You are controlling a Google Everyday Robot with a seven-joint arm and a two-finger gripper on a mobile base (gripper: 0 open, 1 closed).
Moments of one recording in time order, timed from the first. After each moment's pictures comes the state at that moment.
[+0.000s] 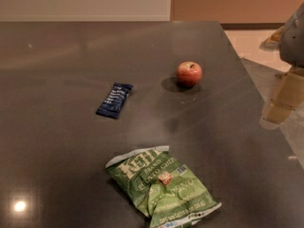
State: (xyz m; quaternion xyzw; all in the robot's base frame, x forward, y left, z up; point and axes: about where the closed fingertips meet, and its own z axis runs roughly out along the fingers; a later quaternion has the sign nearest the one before) arm 0.438 -0.217 0.976 -0.60 0.78 -0.03 0.16
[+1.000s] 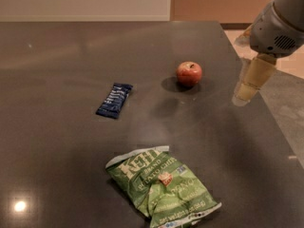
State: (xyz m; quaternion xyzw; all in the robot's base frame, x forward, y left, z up) arm 0.514 -0.200 0.949 -0.61 0.77 0.02 0.19
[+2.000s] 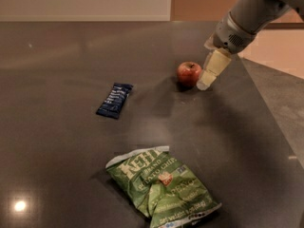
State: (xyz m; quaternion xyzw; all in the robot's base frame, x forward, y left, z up) arm 0.612 -0.153 0.899 -0.59 0.78 0.10 0.20
